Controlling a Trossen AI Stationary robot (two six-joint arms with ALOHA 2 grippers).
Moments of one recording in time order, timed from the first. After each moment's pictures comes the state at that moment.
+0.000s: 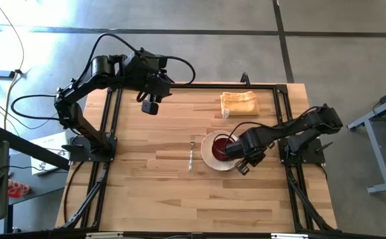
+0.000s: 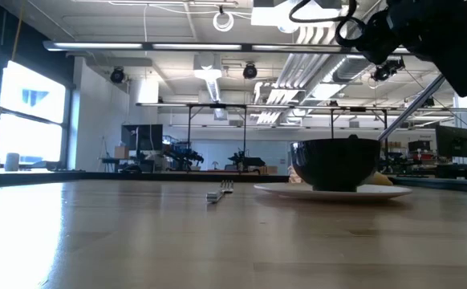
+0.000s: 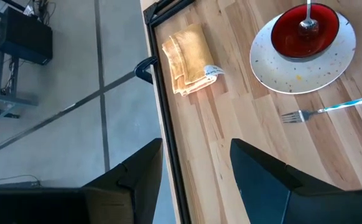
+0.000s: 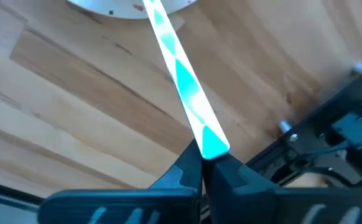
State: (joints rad) left arm 0.33 1.60 2.17 -1.35 -0.18 0.68; right arm 0.25 1.58 1.26 -1.43 -0.17 1.06
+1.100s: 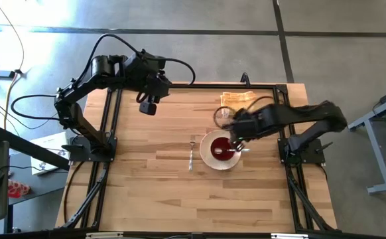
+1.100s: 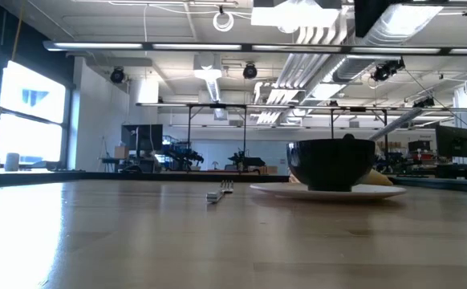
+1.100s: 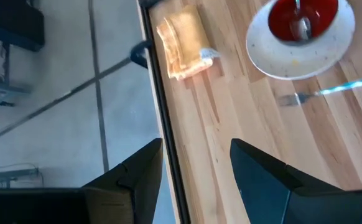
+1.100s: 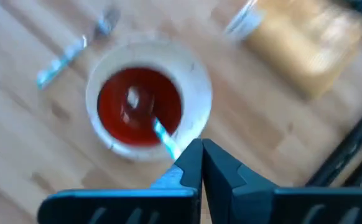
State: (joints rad) left arm 0.33 1.60 2.17 -1.41 -0.20 0.68; right arm 0.16 1.51 1.64 -1.55 0.30 0.96
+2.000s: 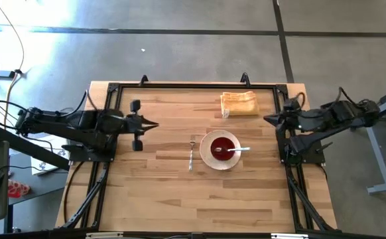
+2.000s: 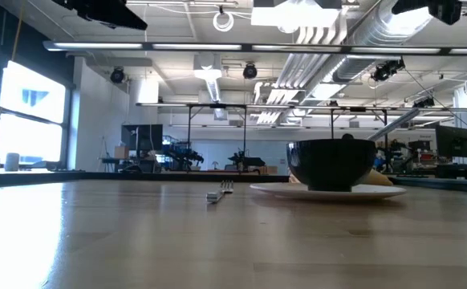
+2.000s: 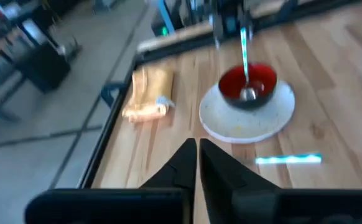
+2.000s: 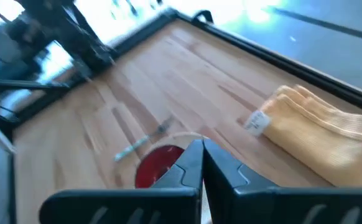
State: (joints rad) left arm 0.04 0.77 0.73 -0.39 -0.31 0.26; right arm 0.31 0.66 1.06 -1.06 0.59 0.78
